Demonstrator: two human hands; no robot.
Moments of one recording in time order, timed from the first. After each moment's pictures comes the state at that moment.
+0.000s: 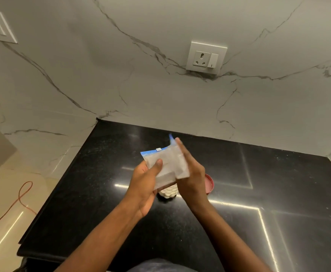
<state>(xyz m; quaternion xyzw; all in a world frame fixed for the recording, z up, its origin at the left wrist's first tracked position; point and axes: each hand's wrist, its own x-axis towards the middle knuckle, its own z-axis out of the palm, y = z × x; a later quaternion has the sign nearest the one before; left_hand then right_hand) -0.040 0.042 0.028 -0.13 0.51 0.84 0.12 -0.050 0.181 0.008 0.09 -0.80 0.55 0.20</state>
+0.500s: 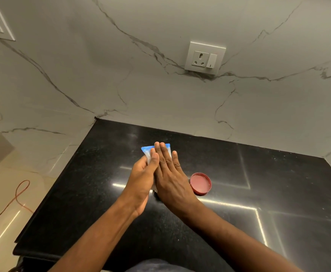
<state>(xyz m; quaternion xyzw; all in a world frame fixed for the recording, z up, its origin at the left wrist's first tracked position) -0.044 0.042 0.022 -0.06 0.57 0.81 0.10 -0.039 0.160 0.007 0.26 -0.94 0.05 0.19</state>
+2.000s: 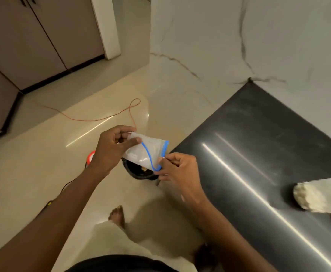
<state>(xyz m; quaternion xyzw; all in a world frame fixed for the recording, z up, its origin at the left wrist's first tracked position) 0.144 -0.379 -0.090 -0.32 0.69 0.62 -0.18 0.068 -0.167 -0.066 0.09 -0.75 0.57 -0.32</state>
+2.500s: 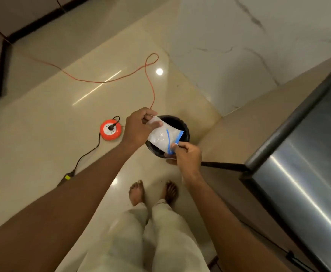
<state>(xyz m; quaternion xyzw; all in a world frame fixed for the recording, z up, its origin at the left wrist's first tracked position) 0.109 -0.524 -0.275 -0.37 0.74 0.55 -0.07 0.078 -0.344 -0.256 -0.13 -0.76 0.55 -0.33</state>
